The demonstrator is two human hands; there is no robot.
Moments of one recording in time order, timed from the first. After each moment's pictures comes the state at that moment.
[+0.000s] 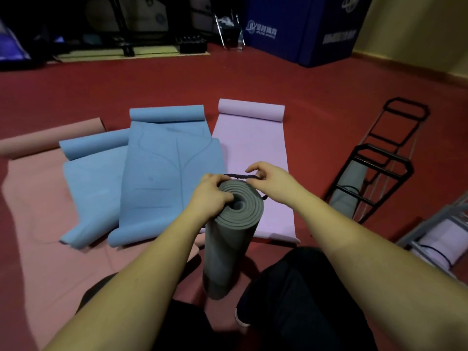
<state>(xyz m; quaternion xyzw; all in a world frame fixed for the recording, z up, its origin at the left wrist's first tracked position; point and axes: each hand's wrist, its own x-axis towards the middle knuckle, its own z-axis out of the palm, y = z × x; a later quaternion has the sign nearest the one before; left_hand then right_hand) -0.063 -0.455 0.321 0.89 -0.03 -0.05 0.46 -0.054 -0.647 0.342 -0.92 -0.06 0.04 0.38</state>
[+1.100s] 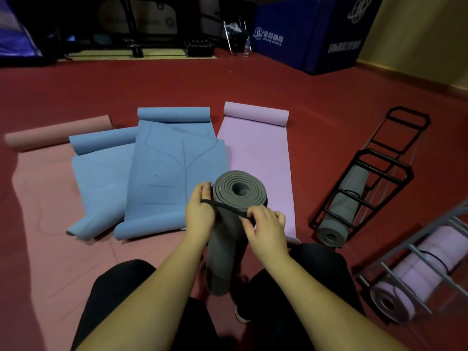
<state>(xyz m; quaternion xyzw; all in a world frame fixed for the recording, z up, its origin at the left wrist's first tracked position) -0.100 -0.435 0.267 0.72 0.13 0.08 0.68 -0.158 -0.584 0.265 -0.93 -0.04 -0.23 0.28</state>
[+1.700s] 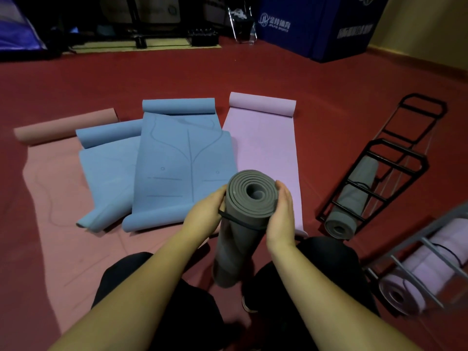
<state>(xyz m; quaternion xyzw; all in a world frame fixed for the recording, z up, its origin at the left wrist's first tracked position) -0.112 -0.407 0.274 0.92 -0.11 -0.03 0.37 -0.148 -0.571 0.287 -0.62 0.19 -0.15 0.75</state>
